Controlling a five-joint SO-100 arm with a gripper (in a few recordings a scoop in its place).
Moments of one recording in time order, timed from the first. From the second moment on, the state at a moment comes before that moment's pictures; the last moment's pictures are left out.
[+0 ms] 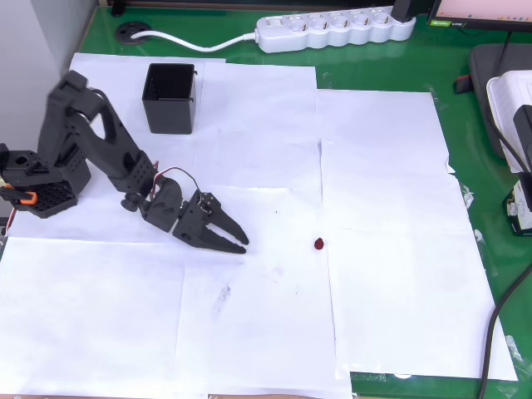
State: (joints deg) arm 24.3 115.4 46.3 -53.5 -92.6
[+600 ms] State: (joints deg) arm 23.0 123.6 59.1 -48.6 -87.7
